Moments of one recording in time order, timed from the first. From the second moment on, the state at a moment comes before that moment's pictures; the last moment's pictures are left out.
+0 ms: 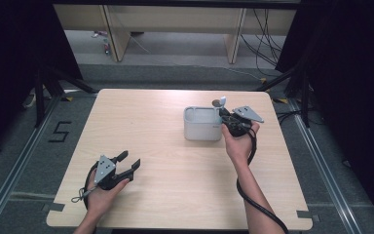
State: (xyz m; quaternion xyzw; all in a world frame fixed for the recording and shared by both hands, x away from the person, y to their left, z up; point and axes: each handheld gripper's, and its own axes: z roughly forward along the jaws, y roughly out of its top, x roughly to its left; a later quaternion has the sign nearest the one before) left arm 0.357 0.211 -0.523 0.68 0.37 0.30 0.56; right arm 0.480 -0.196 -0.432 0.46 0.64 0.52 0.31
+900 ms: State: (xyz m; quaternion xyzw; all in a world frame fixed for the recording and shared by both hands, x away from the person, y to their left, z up) left arm 0.357 0.211 -0.523 0.68 0.37 0.30 0.56; right arm 0.481 -0.196 -0.448 0.48 0.65 0.51 0.30
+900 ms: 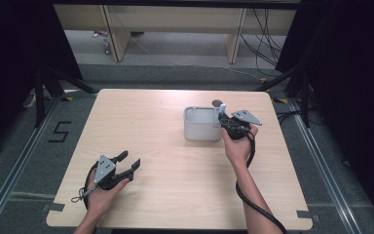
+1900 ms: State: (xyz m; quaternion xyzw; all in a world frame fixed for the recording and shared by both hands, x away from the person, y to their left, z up) left arm 0.359 0.211 -0.524 0.67 0.36 0.30 0.57; right arm 0.474 -0.196 -0.441 0.49 0.65 0.49 0.31
